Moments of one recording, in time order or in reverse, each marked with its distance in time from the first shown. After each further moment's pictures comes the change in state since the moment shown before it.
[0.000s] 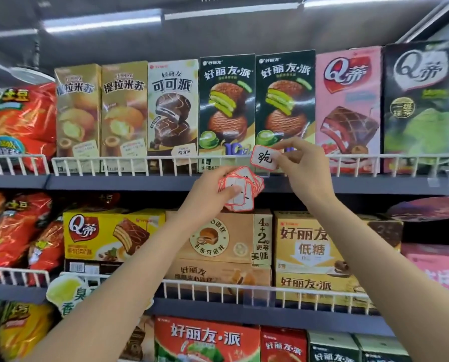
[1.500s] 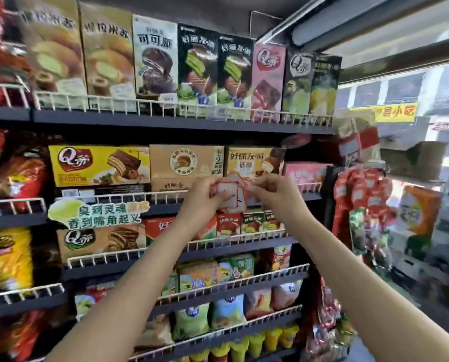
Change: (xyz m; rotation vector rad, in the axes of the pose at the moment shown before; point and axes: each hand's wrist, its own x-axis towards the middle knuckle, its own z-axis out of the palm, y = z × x) left_hand -0.224 0.031 -0.066 -0.455 -0.317 -0.083; right_hand -0.253 -0.185 -0.022 -0.145 -0.118 0.456
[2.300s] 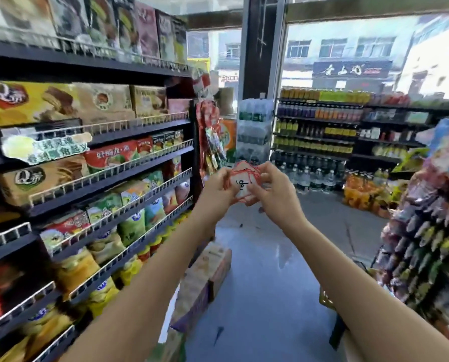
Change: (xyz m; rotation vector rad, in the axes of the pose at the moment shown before) left_hand -0.370 0.023 -0.196 -0.624 -0.806 0.068; right_hand -0.409 -0.236 0.238 -0.649 0.711 0.387
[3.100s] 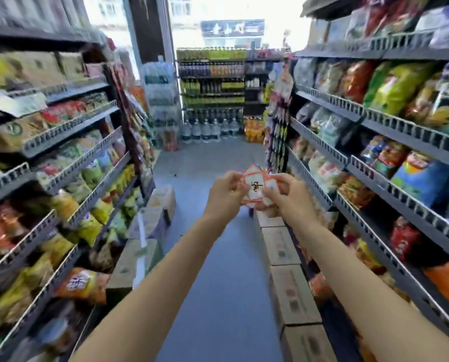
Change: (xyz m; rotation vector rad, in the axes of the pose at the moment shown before) left_hand -0.550 0.120 -0.015 -0.060 -0.376 -0.037; right_hand -0.585 -0.266 -0.077 0.173 0.366 0.452
